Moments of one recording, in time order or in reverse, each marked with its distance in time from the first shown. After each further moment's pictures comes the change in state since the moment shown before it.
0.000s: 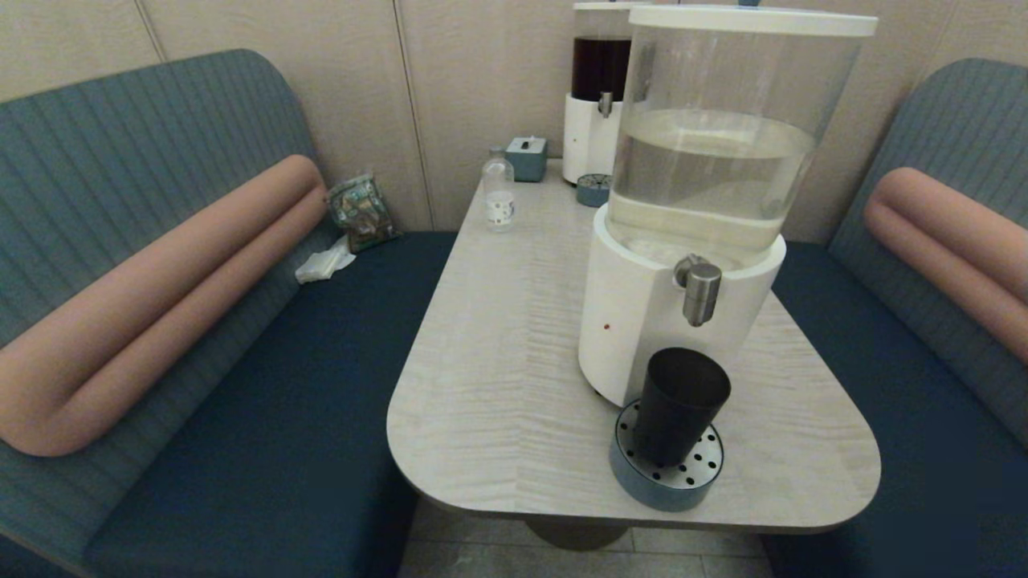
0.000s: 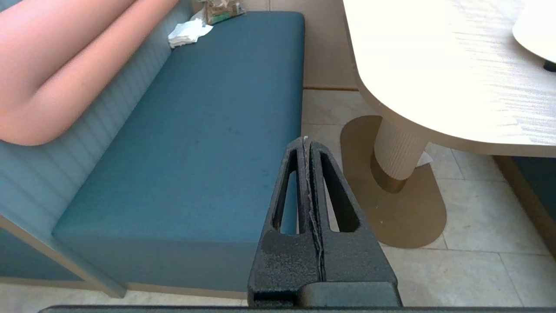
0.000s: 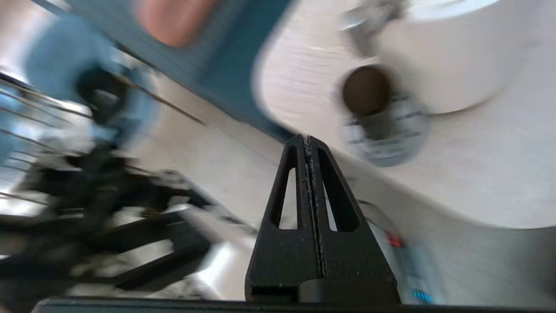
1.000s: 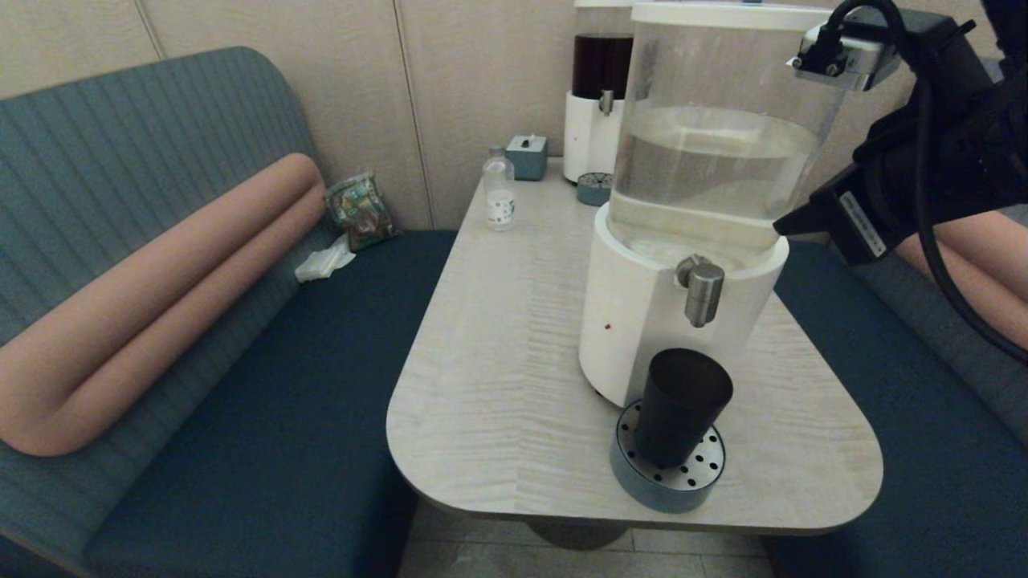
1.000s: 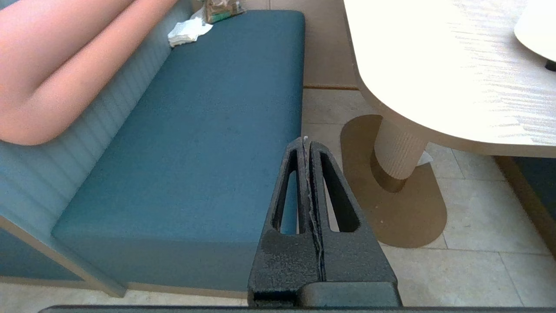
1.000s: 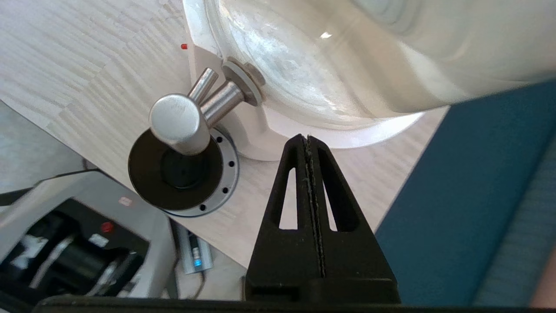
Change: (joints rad) left arm 0.000 0.000 0.000 0.001 0.000 0.000; right arm 0.387 0.518 -0.253 -0.092 -0.796 -0.427
